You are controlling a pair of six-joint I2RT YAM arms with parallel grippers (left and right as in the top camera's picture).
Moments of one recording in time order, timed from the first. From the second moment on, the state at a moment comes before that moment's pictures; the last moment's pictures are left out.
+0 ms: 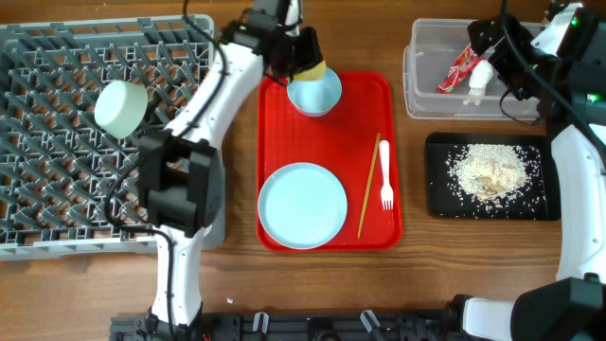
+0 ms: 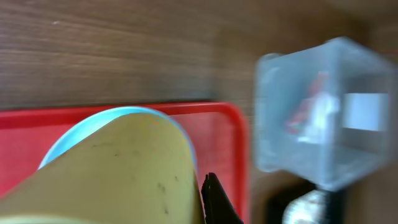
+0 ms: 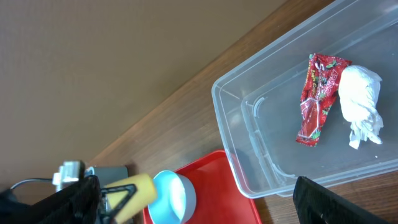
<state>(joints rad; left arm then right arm) -0.34 2.26 2.01 -0.68 0.46 -0.59 -0.21 1.51 1.41 -0.54 -0.41 0.58</state>
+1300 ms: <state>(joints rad) 0.77 1.92 1.94 -1.59 1.02 -0.20 -0.21 1.51 1.41 -0.54 -0.41 0.58</state>
